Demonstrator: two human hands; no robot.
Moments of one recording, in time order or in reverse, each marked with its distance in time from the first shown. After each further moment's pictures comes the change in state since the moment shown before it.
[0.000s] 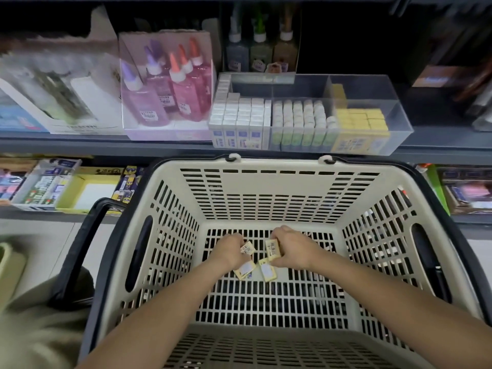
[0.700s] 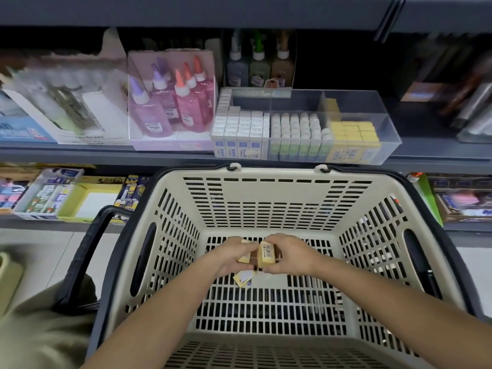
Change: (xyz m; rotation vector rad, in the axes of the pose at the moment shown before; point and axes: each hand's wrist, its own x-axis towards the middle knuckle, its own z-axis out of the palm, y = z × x) left_hand -0.013 0.019 -0.025 -1.035 -0.341 -0.152; right_hand -0.016 -0.015 -0.016 0.202 0.044 -0.130
